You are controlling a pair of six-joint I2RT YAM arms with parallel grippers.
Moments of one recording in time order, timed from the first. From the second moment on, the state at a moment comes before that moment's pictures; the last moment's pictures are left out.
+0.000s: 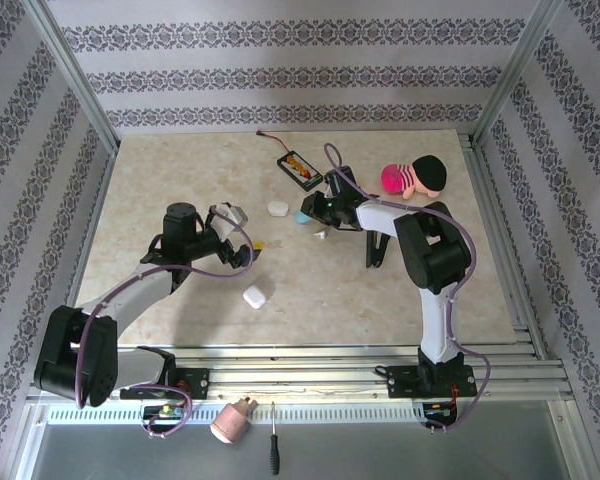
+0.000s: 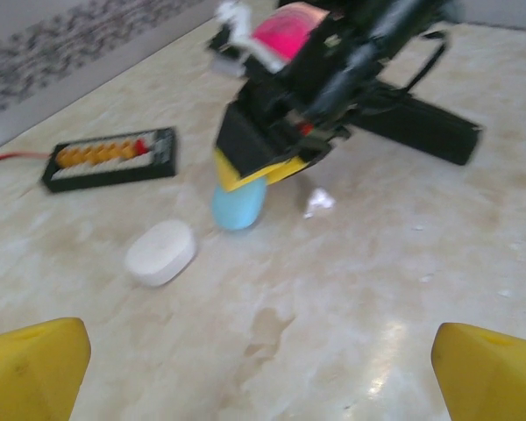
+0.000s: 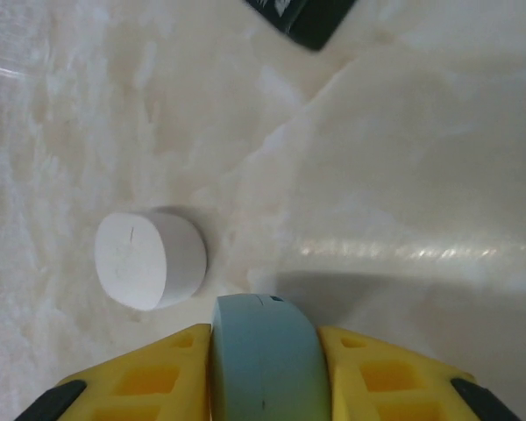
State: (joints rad) left arm -0.21 1.26 0.62 0.18 0.56 0.38; right arm 0.41 2.08 1.31 -0.04 -0.33 0.77
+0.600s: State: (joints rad) left arm -0.21 1.37 0.88 -0.31 0.15 -0.09; right arm 0.49 1.61 1.03 -0.09 -0.25 0.36
